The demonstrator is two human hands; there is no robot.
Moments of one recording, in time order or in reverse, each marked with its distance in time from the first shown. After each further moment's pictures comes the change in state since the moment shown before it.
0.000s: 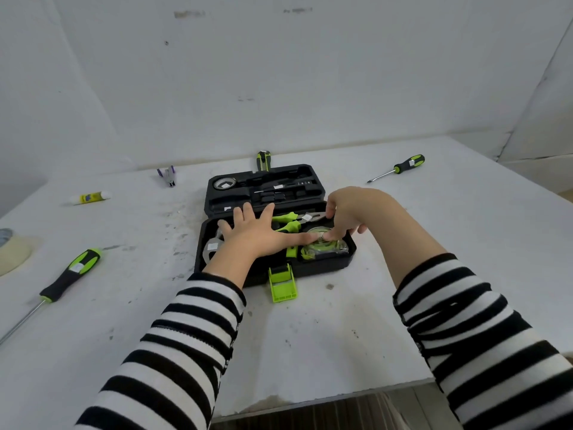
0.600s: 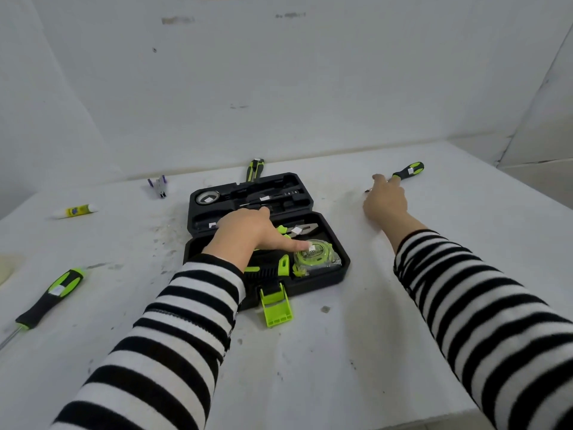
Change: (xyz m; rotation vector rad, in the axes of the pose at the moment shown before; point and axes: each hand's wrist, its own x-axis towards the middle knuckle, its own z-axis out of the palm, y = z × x) left_hand 0.032 0.018 -0.033 0.233 -0.119 -0.015; right_hand 0.127 0.094 0.028 0.377 0.592 0.313
